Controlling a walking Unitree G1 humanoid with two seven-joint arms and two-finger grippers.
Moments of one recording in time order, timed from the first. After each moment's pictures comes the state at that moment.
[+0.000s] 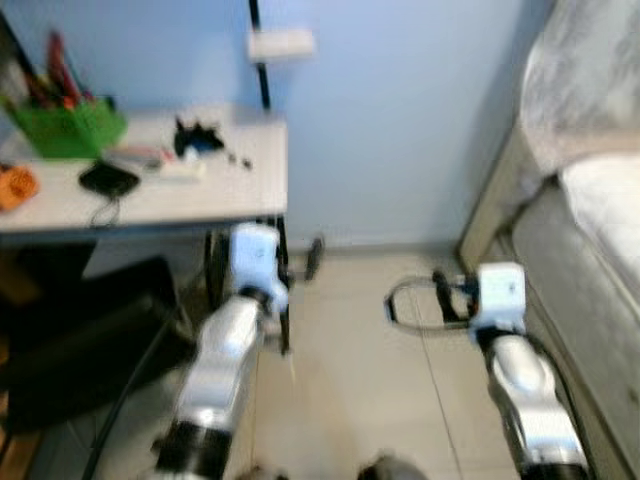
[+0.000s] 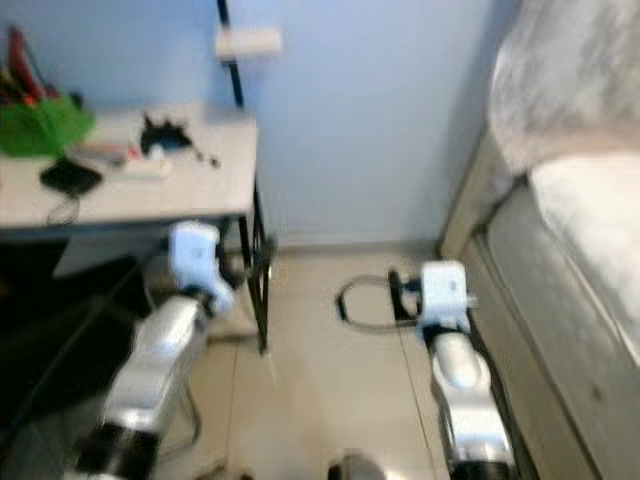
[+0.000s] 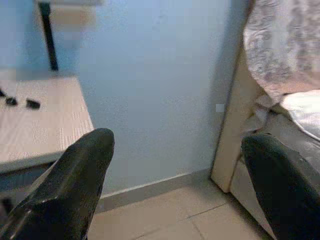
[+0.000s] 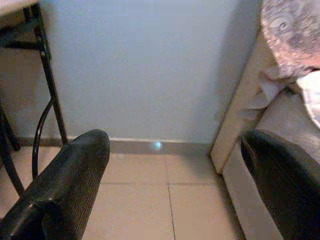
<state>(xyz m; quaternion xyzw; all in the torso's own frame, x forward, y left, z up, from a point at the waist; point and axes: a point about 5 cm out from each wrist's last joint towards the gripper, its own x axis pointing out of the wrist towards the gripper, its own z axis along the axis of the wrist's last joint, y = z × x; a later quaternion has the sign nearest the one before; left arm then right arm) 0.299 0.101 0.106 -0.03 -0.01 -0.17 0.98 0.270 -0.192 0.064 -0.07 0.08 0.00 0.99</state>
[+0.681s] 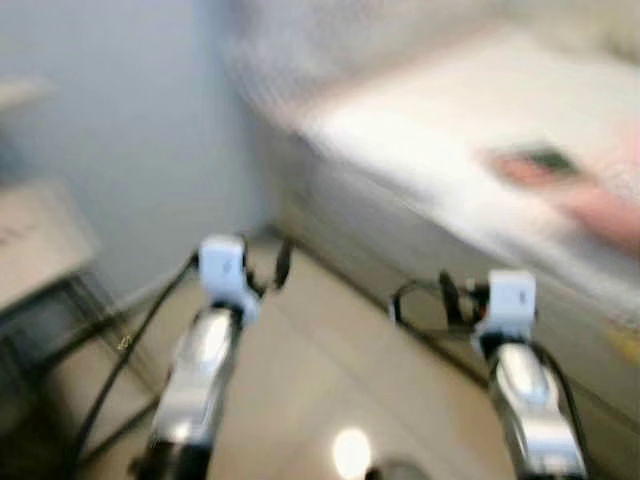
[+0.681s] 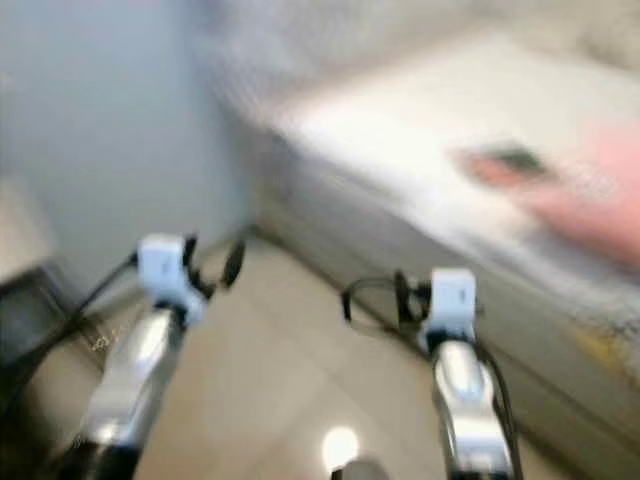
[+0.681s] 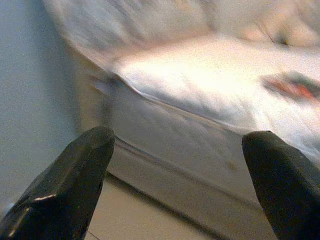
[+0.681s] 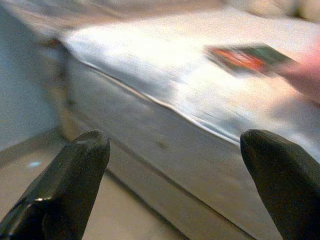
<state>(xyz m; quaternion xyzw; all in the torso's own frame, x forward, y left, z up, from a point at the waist) 0.283 0.133 0.082 -0.05 0.02 -0.13 0.99 0.257 -0.203 0.058 -0.05 0.06 -0.03 1.00</state>
